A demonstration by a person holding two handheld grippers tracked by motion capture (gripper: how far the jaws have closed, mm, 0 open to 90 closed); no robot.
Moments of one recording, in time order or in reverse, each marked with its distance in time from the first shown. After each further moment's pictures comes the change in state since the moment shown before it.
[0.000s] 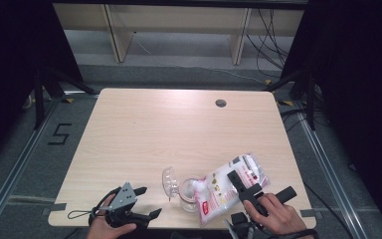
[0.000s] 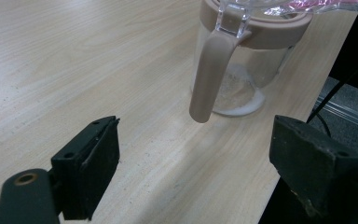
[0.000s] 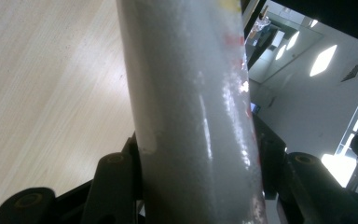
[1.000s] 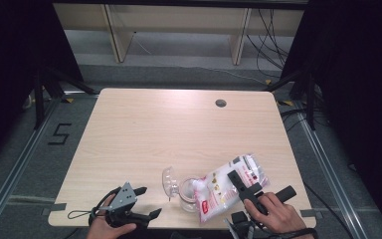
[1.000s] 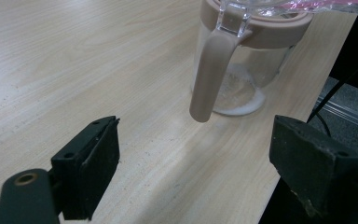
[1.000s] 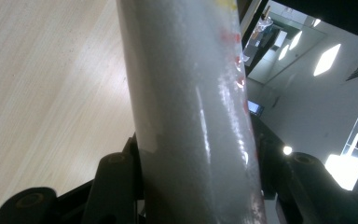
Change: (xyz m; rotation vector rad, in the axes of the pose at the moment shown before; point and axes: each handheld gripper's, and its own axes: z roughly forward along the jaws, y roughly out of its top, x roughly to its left) left arm 0.000 0.000 0.001 -0.006 -0.005 -0.001; right arm -0.001 -0.002 0.004 -0.024 0.005 -0.028
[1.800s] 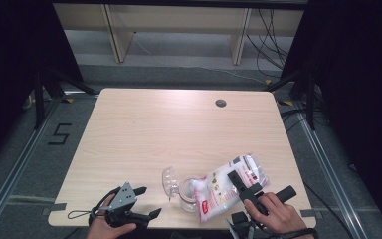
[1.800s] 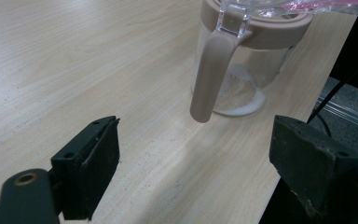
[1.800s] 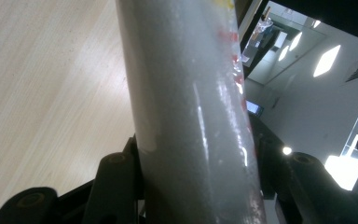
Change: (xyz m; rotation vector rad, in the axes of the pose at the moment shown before) left arm 0.001 0.000 -0.001 0.010 0.009 0.009; right arm 0.001 0.001 -0.001 0.002 0.004 0.025
